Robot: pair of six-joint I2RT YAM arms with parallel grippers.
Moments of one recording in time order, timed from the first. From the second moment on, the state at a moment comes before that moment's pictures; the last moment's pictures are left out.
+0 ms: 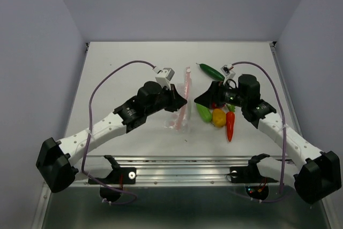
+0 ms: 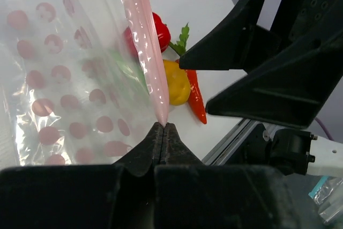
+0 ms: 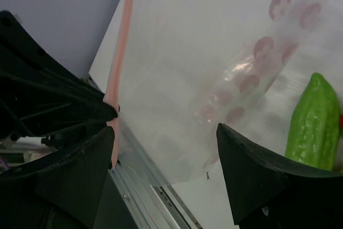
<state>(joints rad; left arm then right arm) -0.84 1.16 0.90 -0.07 0.06 -0.63 0.39 1.07 0.77 -0.05 -0.58 0.55</state>
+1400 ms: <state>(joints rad) -0.84 1.20 0.82 0.04 0.18 -0.68 0.41 1.15 0.75 0.15 -0.58 0.67</state>
